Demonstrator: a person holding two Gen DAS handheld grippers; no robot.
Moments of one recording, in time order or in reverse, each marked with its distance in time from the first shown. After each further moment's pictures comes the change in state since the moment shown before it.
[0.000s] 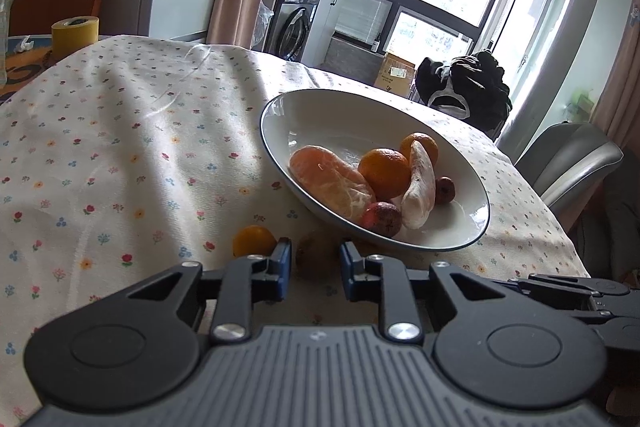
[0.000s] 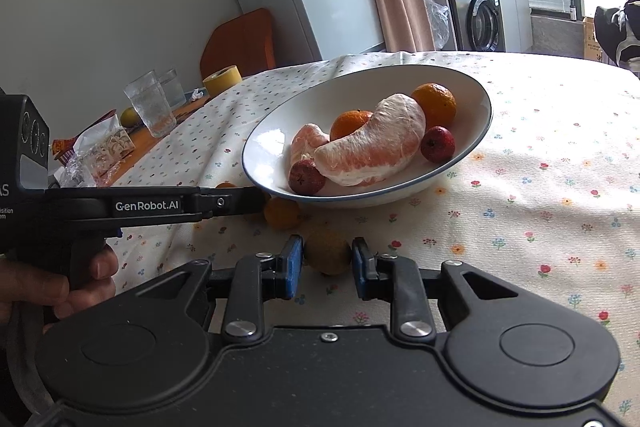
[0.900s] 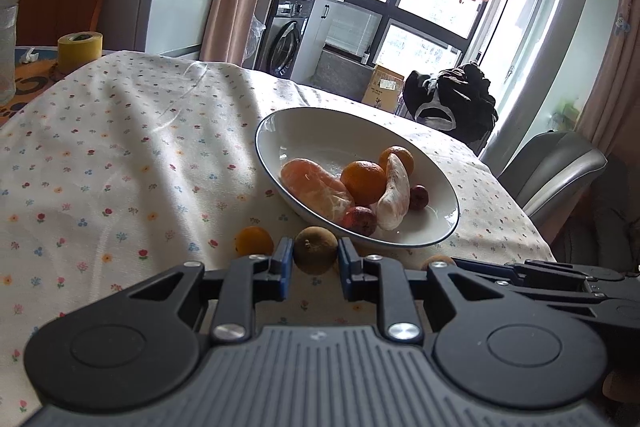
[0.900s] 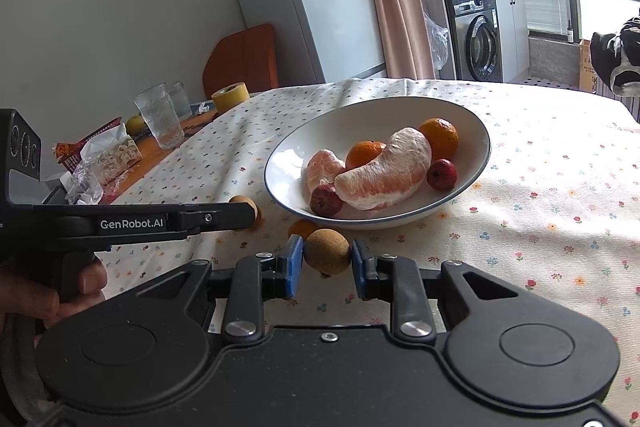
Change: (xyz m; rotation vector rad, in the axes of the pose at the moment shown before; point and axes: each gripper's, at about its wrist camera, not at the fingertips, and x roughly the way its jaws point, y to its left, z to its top) left arm -0.037 -0.003 -0.002 0.002 -0.040 -0.029; right arm -0.026 0.021 0.008 -0.041 -0.053 -0.021
